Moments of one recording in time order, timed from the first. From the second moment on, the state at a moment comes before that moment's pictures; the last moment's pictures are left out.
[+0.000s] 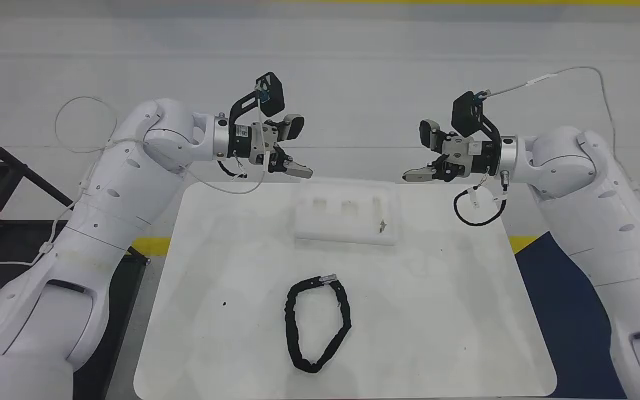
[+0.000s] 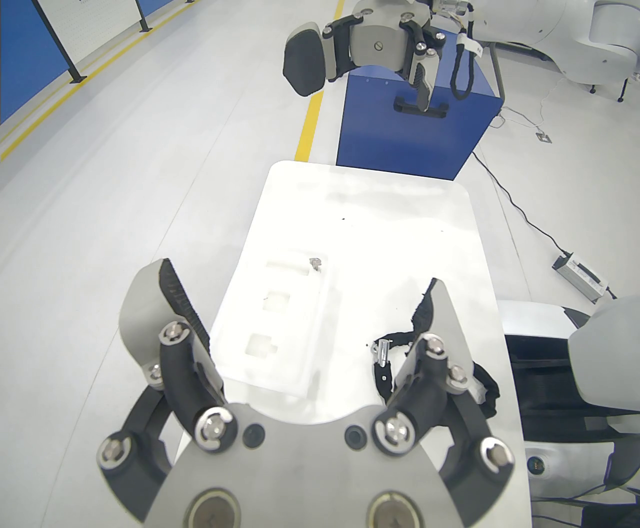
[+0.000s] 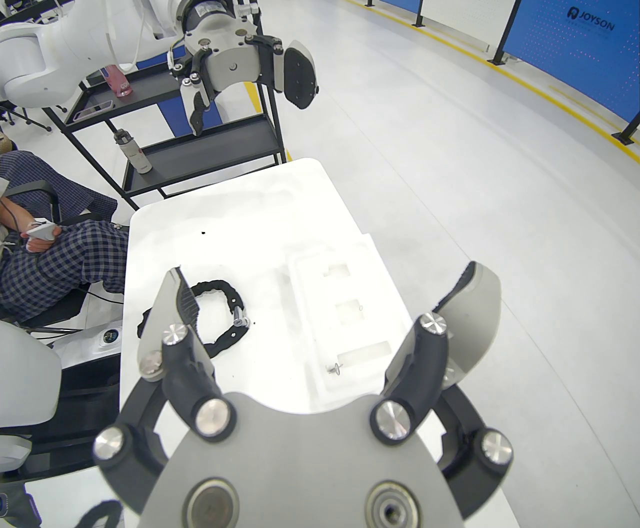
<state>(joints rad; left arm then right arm) 0.37 -0.95 -0.73 -1.15 0.28 -1.01 -0.67 -0.51 -1.00 0.92 -1.14 -0.27 -1.01 0.70</state>
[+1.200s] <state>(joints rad) 0.37 -0.95 -0.73 -1.15 0.28 -1.01 -0.67 -0.53 -1.17 0.60 -0.86 -0.16 -0.39 0.83</state>
